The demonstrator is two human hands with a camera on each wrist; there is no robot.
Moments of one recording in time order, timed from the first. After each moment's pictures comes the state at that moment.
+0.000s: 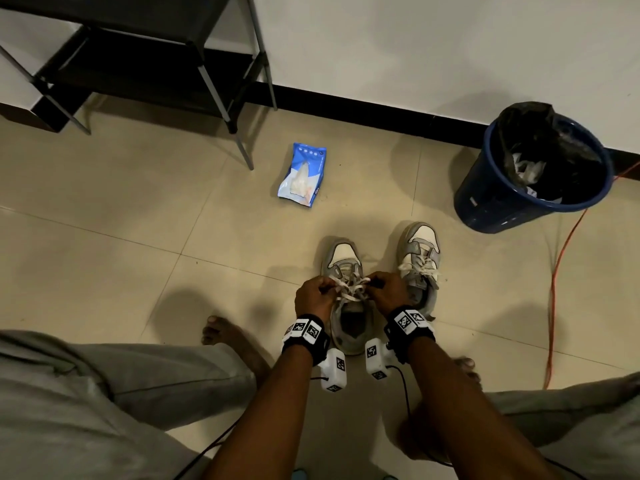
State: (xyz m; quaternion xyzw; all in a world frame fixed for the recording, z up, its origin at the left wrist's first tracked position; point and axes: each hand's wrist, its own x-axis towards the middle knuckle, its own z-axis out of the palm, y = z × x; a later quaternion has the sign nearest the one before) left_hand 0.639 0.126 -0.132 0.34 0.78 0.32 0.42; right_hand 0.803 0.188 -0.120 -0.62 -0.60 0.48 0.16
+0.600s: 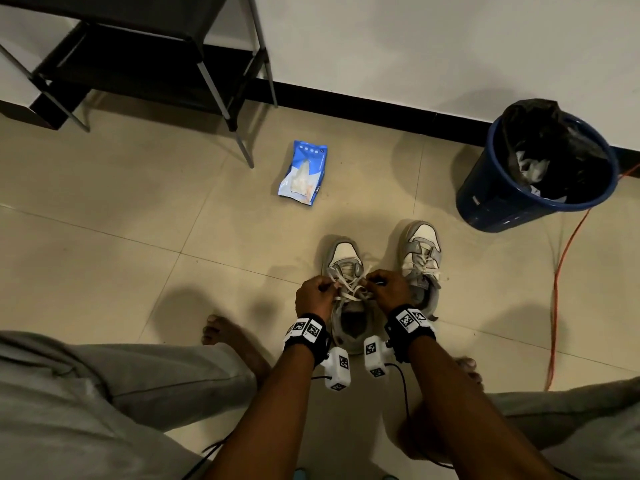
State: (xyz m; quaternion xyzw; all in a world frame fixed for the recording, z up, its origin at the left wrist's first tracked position) left_hand 0.640 0.128 -0.138 0.32 0.79 0.32 0.40; right_hand 0.800 0.190 -0.122 -0.63 -0.54 0.52 0.21
